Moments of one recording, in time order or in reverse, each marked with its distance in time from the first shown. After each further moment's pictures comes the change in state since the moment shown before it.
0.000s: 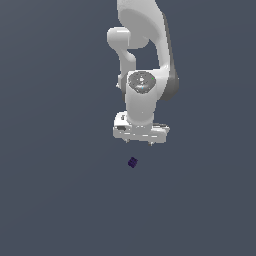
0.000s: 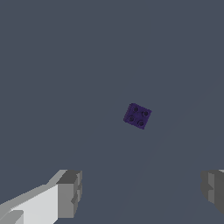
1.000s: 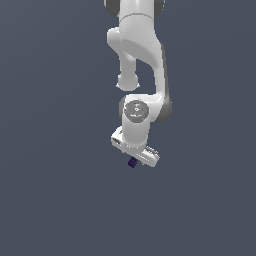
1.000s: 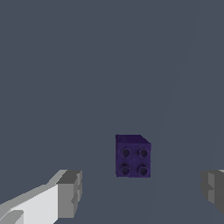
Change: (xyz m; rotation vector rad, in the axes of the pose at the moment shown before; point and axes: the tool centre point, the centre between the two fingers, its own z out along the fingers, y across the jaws) arm 0.038 0.018 0.068 -0.033 0.019 0.392
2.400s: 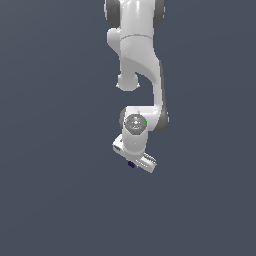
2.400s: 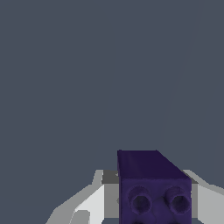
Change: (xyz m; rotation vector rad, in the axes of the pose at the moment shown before) arm 0.002 0.000 0.053 -0.002 0.002 0.018
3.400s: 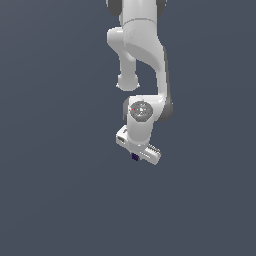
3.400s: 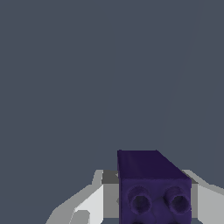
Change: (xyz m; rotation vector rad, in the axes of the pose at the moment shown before) arm -0.026 -0.001 -0.033 -0.001 -0.001 0.001
